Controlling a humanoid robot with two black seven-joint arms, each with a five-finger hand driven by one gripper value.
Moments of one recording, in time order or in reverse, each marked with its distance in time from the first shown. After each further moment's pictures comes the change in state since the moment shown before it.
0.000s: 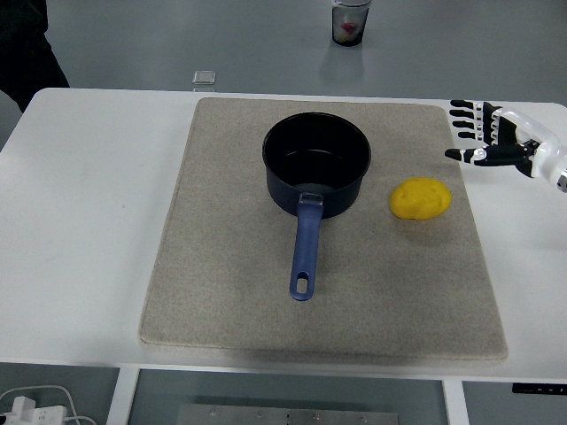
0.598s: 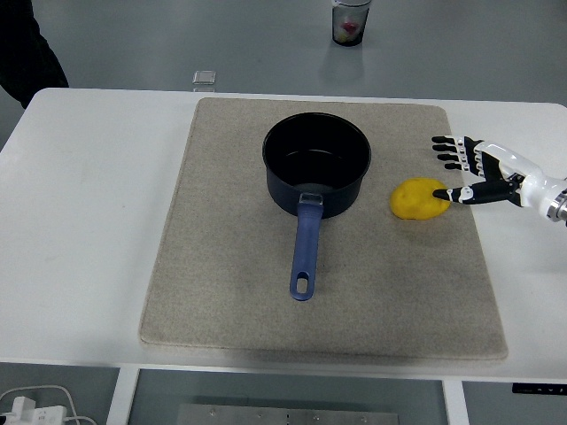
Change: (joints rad) left arm 0.000 0.000 -0.001 0.004 0.000 0.000 -0.001; right arm -0.066 -0.029 -0.009 0.104 -0.168 -0.074 0.031
